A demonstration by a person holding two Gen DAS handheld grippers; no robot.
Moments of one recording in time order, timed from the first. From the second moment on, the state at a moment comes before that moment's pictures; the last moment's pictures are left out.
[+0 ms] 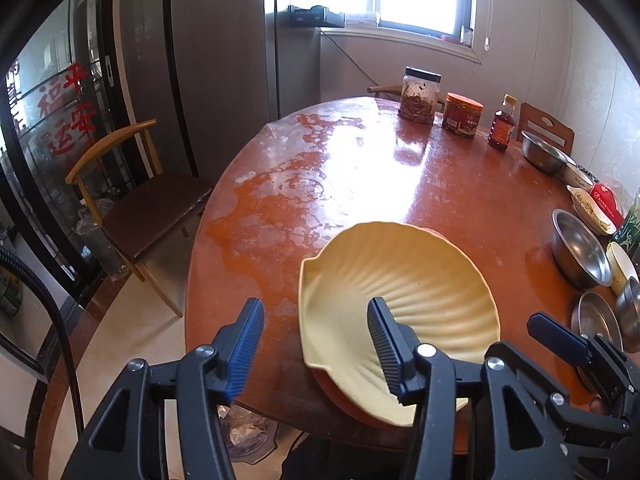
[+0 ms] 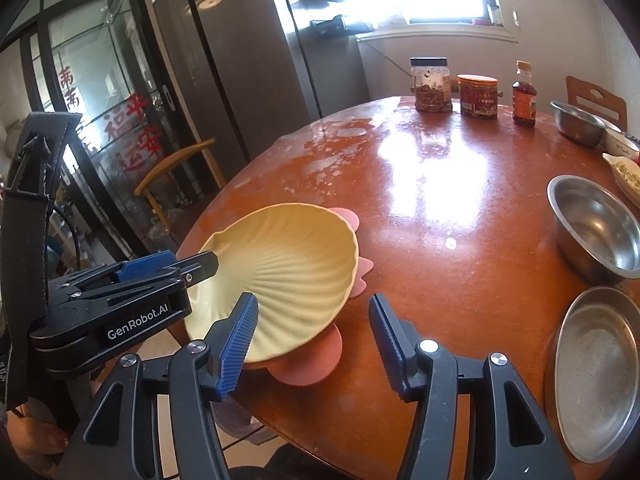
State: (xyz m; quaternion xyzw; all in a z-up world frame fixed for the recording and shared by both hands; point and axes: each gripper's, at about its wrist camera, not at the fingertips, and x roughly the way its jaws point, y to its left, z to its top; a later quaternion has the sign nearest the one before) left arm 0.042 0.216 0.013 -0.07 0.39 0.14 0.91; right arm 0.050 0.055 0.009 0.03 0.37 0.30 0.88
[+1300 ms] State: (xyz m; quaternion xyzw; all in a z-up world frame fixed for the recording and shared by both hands) left arm 0.030 0.088 0.060 -0.02 0.36 0.06 0.93; right arm 0.014 -0.108 0.066 0.11 0.26 0.17 0.94
